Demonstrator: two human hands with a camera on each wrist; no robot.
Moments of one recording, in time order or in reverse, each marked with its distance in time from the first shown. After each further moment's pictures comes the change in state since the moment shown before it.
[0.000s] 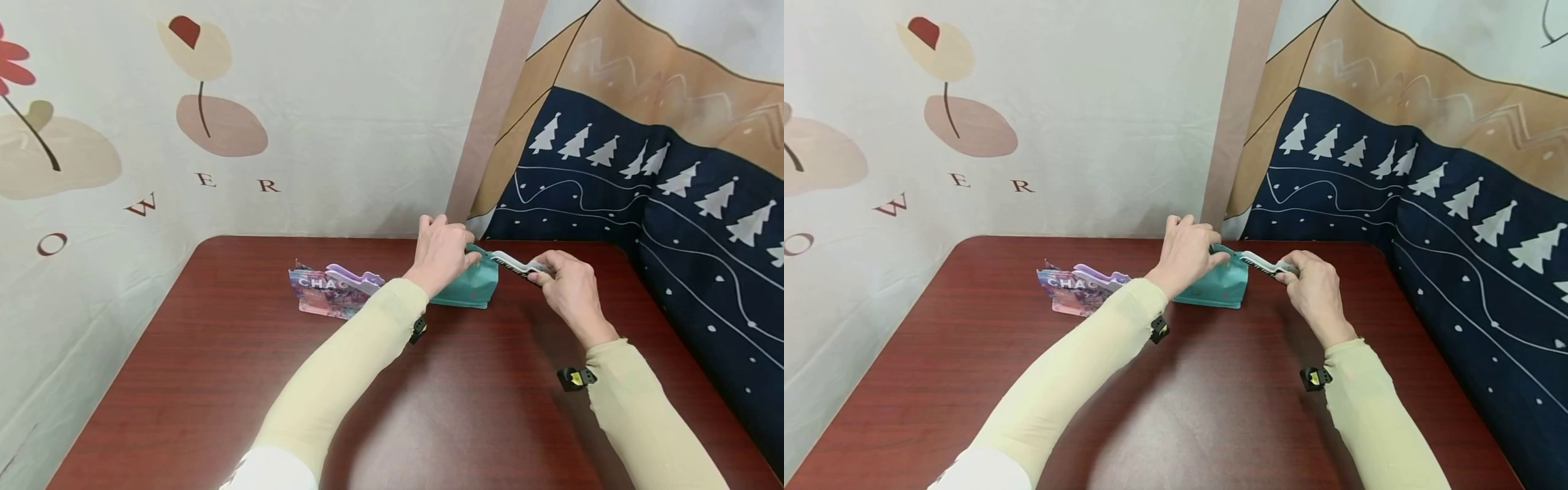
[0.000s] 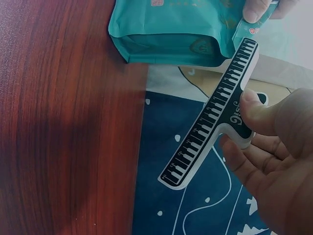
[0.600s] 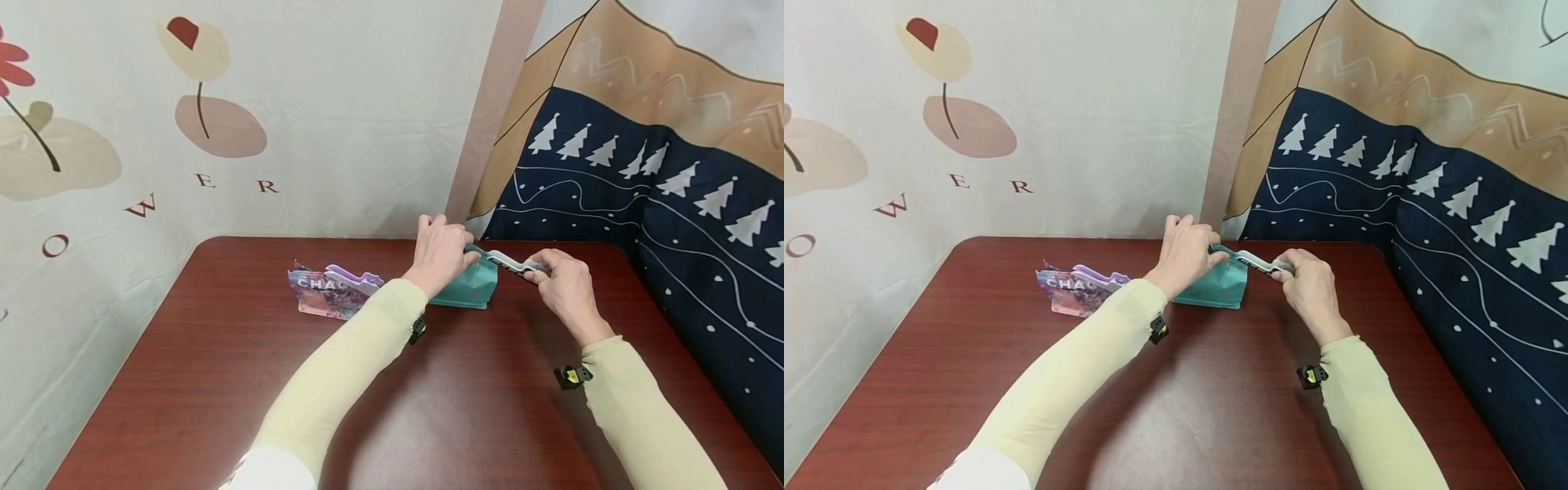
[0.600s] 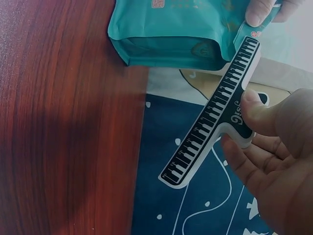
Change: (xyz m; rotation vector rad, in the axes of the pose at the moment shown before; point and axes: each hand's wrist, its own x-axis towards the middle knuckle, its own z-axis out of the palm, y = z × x) left_hand 0.001 0.000 0.002 0.003 0.015 0.003; right_hand 0.003 -0.004 0.002 0.003 0.005 -0.015
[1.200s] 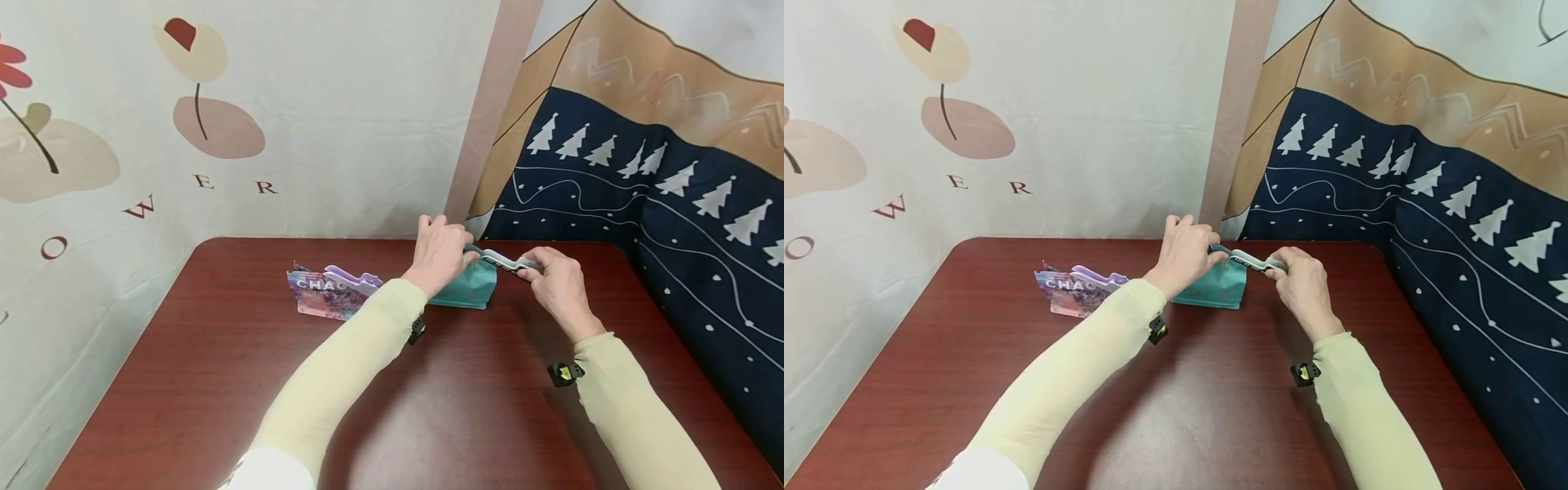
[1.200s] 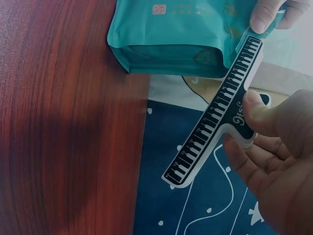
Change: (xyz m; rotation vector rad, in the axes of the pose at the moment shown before) left_hand 0.000 0.001 -0.003 -0.009 -0.014 0.016; right_hand 0.004 -0.004 0.007 0.026 -0.003 0.002
